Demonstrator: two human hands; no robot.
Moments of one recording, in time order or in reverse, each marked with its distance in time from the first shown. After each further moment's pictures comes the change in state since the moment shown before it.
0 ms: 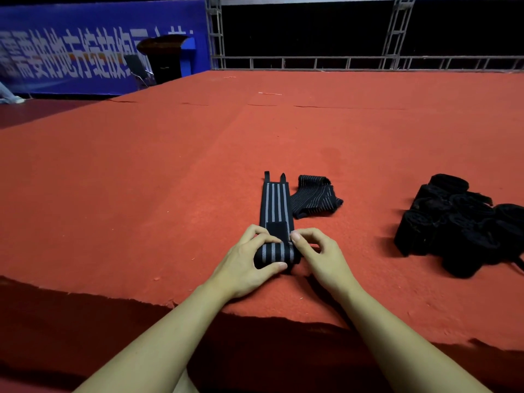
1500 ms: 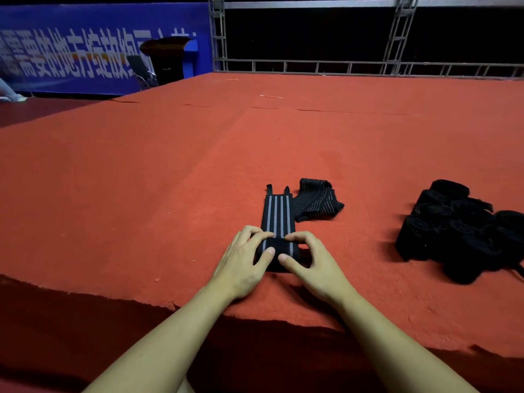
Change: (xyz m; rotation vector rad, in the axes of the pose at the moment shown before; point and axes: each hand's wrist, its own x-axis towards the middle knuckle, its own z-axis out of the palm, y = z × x) left_hand 0.003 -0.007 0.004 0.109 0.069 -0.082; right_hand -0.004 0.006 0.007 -0.225 -0.111 -0.106
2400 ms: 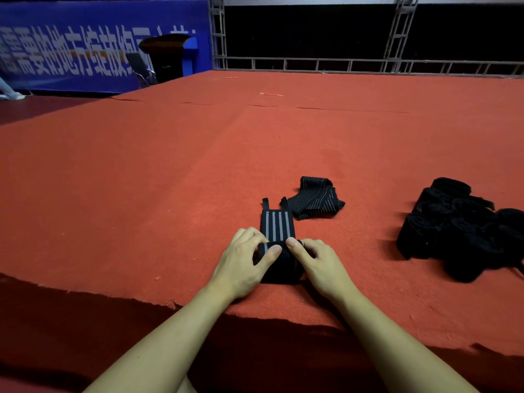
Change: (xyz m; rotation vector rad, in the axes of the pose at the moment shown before) left_hand -0.001 0.001 0.001 0.003 0.065 0.043; right_hand 0.006 0.003 0.002 -0.001 0.050 0.113
